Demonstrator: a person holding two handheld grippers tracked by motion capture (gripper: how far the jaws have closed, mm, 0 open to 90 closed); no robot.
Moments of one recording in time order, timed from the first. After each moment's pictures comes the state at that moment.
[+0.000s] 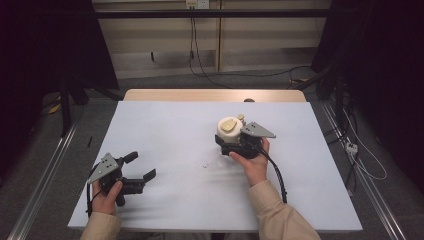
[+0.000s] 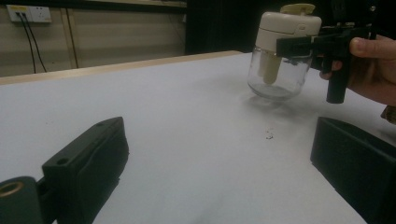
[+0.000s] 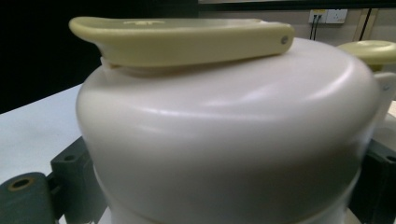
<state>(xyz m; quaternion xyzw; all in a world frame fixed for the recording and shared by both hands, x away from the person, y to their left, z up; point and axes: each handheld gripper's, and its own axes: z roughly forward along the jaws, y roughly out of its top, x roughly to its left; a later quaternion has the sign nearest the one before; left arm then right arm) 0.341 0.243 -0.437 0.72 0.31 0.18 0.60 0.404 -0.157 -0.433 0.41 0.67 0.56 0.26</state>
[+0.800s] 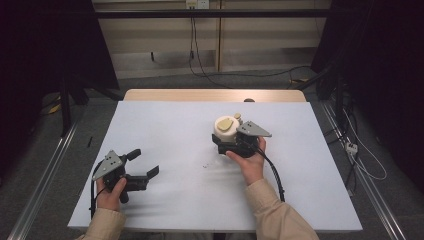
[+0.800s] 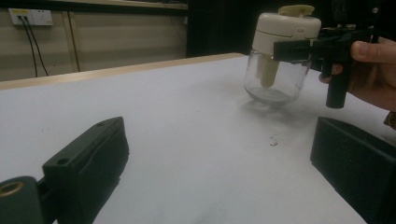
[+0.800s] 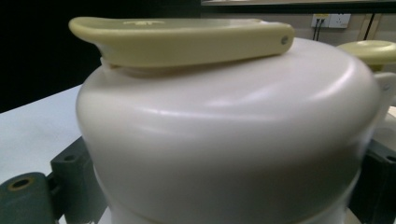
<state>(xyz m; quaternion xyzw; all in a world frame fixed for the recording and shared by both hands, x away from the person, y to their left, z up) 0.347 0.235 -0.436 0.71 0.31 0.18 0.60 0.410 -0.149 -0.433 0.41 0.67 0.56 0.26</state>
